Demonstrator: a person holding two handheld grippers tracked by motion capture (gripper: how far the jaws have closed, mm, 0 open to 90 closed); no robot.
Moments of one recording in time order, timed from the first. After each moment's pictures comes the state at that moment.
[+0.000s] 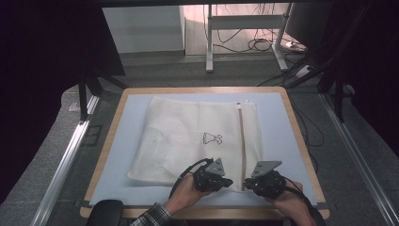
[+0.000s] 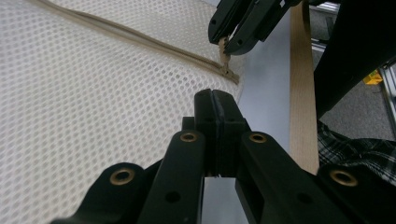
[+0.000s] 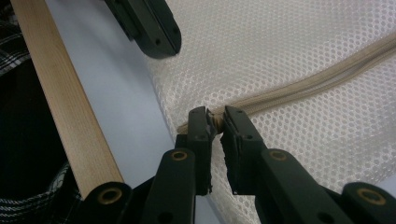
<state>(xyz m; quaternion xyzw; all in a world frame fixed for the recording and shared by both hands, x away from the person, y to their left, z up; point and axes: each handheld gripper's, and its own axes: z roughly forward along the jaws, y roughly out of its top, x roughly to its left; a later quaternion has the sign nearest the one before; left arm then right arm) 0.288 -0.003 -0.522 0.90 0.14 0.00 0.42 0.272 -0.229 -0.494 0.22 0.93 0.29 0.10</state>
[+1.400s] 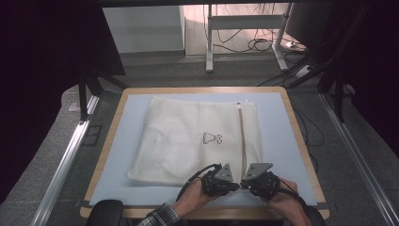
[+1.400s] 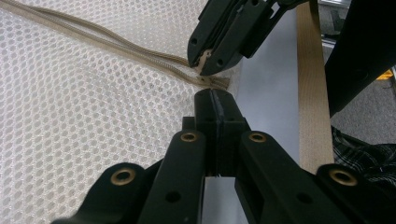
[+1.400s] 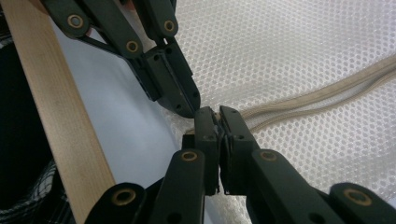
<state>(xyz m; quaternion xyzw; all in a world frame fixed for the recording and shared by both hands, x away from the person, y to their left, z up) 0.283 -0.023 -0.538 0.90 0.13 0.02 0.41 0.270 -0.213 -0.497 0.19 0.94 0.26 0.13</state>
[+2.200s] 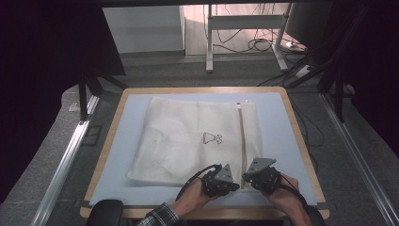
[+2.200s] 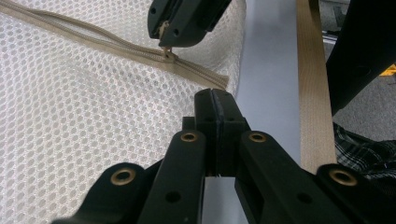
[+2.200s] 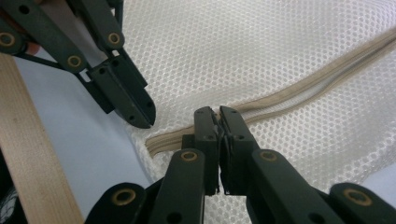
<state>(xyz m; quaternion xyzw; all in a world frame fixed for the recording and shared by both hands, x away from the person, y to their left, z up) 0.281 -0.023 -0.538 0.90 0.12 0.03 0.41 0.282 -0.219 -0.496 0.21 0.92 0.27 0.15</state>
